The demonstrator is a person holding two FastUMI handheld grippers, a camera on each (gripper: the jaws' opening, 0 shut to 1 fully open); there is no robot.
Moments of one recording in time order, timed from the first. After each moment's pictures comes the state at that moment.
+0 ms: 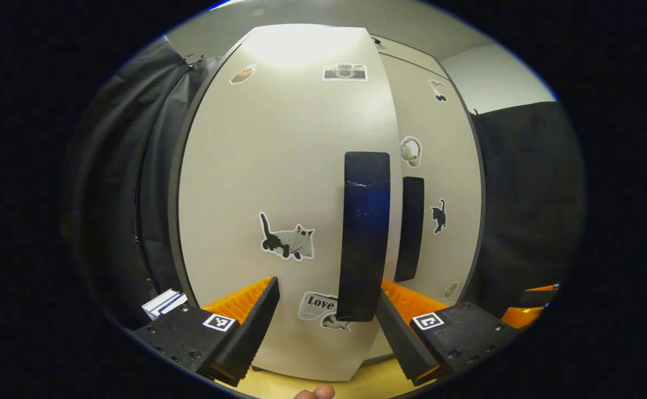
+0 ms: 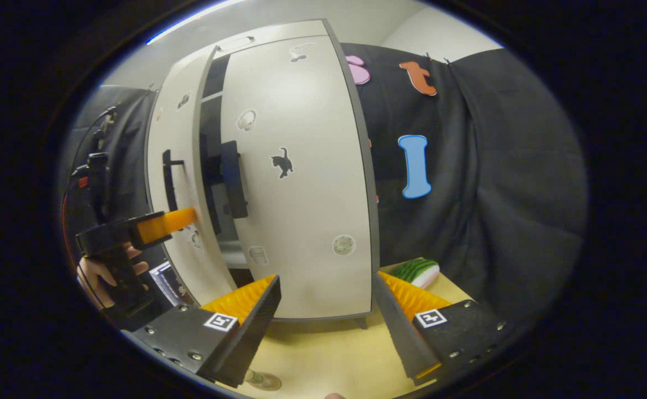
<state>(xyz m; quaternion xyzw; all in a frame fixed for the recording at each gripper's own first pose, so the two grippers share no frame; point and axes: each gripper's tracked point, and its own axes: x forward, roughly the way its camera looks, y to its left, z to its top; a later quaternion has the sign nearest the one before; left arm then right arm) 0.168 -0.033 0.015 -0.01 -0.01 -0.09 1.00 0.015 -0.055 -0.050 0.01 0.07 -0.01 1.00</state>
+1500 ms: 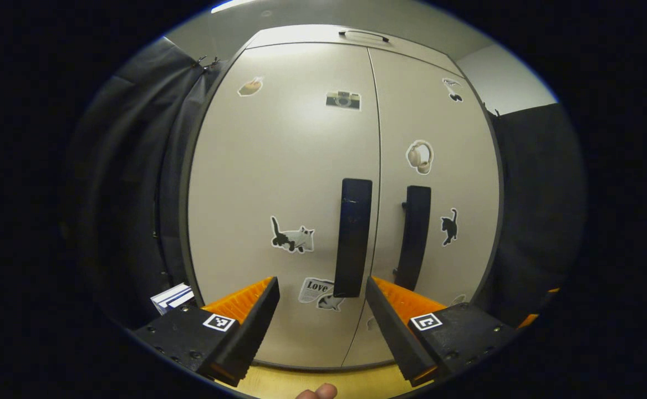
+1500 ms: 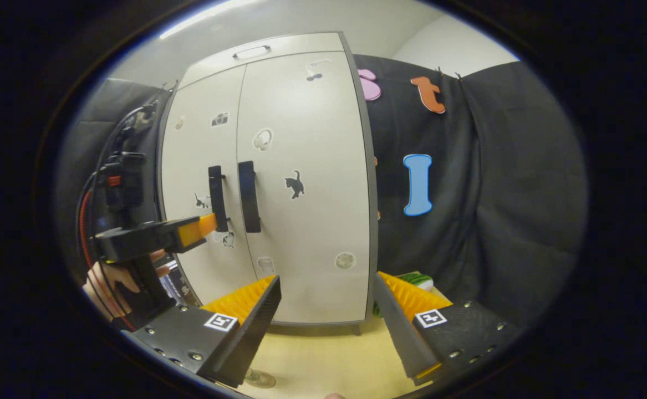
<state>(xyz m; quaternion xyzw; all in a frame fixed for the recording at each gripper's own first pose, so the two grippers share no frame) 0.130 -0.032 0.030 -0.02 0.00 -0.03 1.00 -0.009 -0.048 -0.012 -0.02 0.05 0.00 1.00</state>
